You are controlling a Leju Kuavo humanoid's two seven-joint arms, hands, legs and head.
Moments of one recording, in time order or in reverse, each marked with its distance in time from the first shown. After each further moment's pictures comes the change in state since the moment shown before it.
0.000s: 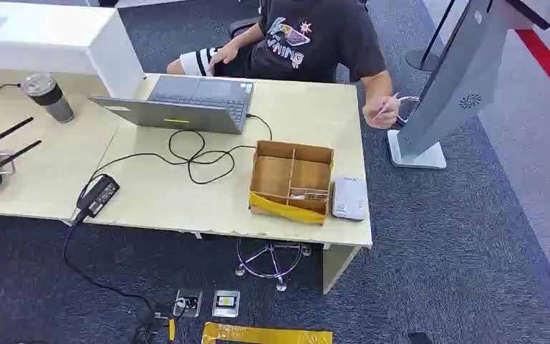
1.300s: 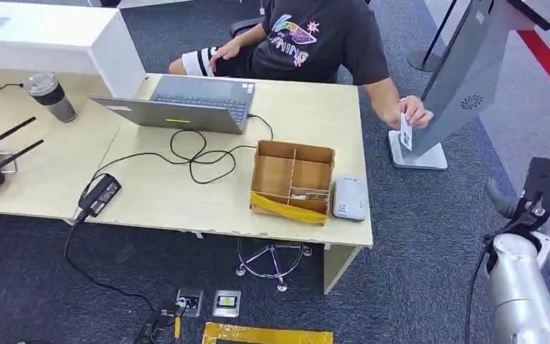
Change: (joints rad) left arm -0.023 0.000 -0.041 0.000 -0.043 -0.016 0.014; right arm -0.507 -0.105 0.004 -0.305 -0.277 -0.400 -0.557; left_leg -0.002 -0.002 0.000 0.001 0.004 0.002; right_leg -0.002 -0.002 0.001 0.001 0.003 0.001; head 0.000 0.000
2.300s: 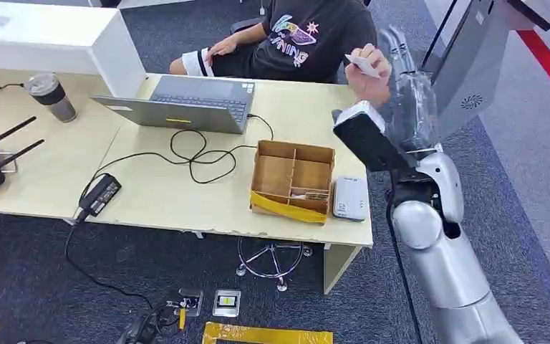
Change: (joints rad) left arm -0.040 -0.004 -0.024 0.000 -0.037 0.028 -0.012; right arm -0.013 0.209 0.549 -0.754 0.492 0.320 0.074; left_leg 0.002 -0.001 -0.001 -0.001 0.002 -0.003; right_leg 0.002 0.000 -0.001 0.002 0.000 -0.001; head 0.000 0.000
